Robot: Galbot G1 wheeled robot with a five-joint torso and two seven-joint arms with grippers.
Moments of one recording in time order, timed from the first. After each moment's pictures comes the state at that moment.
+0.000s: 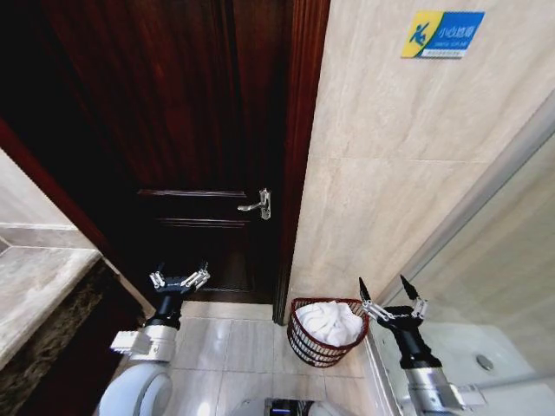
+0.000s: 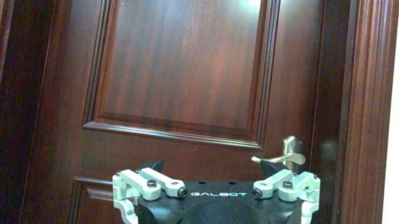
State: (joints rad) left arm 1.80 -1.40 -0.68 -2.39 -0.33 -0.07 -0.03; right arm -1.93 1.61 0.78 2.37 0.15 0.24 -0.28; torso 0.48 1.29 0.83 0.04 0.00
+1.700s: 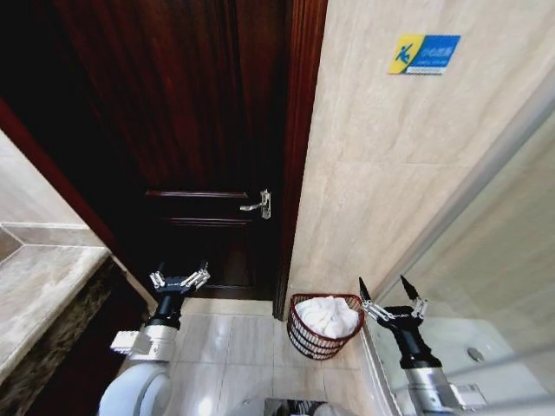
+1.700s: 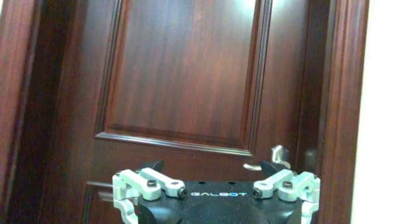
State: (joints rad) left arm 1.80 -1.40 -0.68 -2.39 -0.33 -0.07 -0.03; right arm -1.93 1.61 0.78 2.37 0.15 0.24 -0.28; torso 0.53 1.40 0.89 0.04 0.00
